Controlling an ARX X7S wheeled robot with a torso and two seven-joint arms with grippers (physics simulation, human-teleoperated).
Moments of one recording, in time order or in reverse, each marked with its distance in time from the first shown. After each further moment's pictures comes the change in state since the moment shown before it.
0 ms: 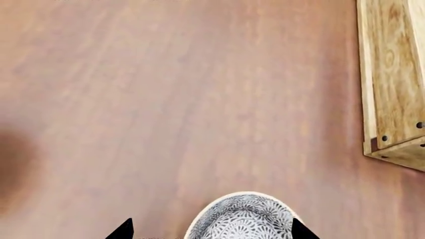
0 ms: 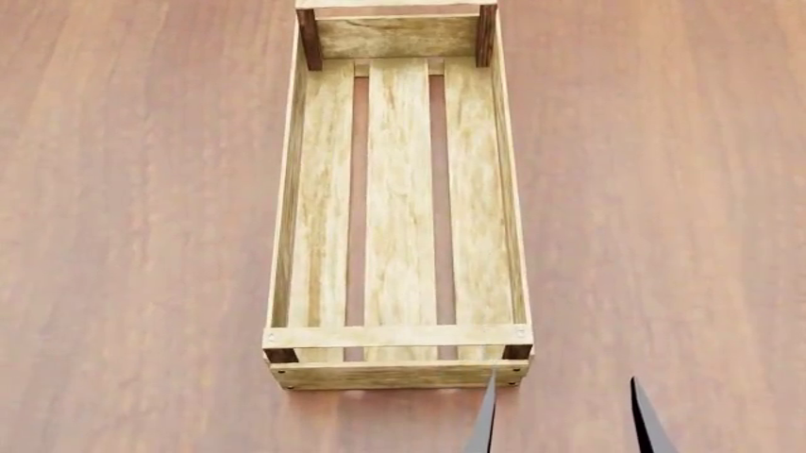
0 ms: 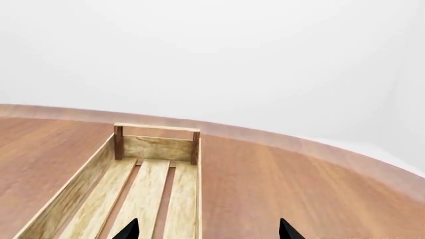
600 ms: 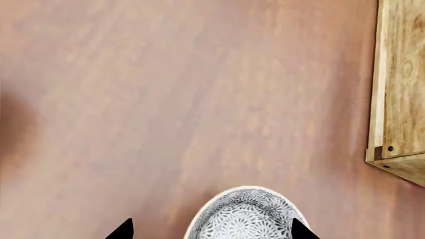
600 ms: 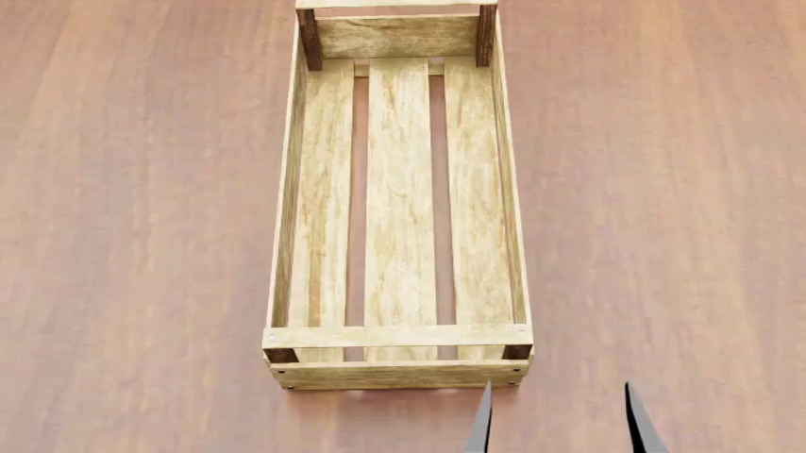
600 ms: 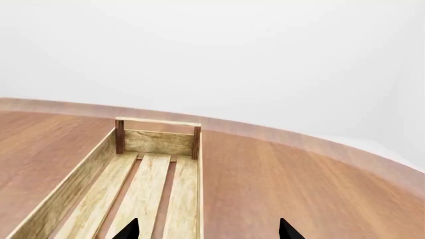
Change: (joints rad) left arm -0.009 0.007 -0.078 -0.068 -0.176 -0.008 -0.050; right arm 0.002 0.002 -0.015 0.024 -0.003 -0.007 0.009
